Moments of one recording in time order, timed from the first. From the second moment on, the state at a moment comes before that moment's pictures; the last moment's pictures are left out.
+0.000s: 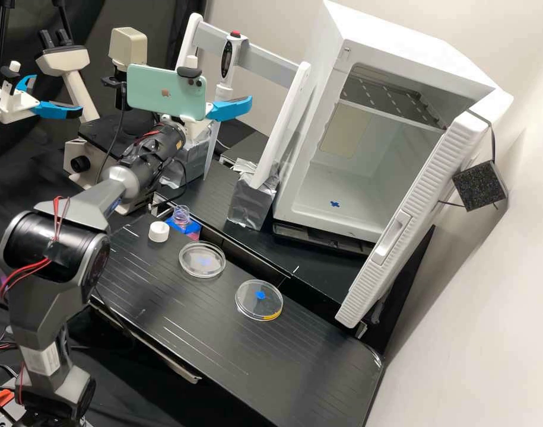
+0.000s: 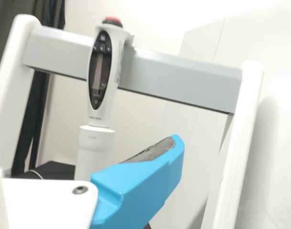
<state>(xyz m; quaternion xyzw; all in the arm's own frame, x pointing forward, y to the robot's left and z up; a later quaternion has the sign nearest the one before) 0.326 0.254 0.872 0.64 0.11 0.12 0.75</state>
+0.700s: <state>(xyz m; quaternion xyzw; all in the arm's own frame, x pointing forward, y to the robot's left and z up) 0.353 0.252 0.885 0.64 0.09 0.11 0.76</state>
